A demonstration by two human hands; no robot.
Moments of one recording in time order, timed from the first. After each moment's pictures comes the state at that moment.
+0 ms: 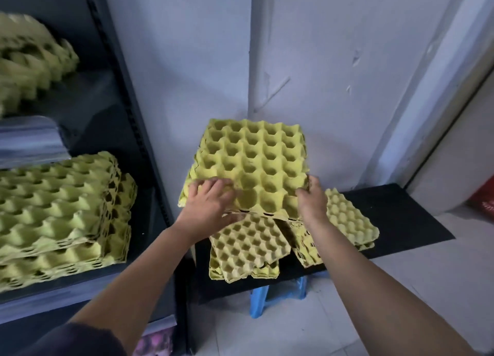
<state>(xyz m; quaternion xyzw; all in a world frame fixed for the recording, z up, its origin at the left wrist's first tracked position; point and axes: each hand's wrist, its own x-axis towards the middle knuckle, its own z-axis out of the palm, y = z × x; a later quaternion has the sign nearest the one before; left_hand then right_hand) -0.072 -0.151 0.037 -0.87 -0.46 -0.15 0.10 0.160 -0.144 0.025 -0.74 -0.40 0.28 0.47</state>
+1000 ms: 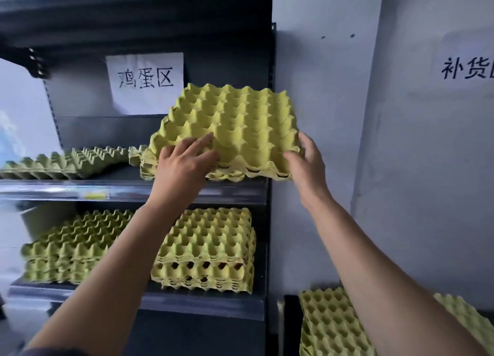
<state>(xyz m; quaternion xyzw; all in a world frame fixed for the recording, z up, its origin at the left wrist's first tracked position) -0.312 -0.337 0.265 -0.67 -0.53 -0.32 0.41 -0.100 -0.258 0.269 -0.39 -0.61 0.32 0.61</state>
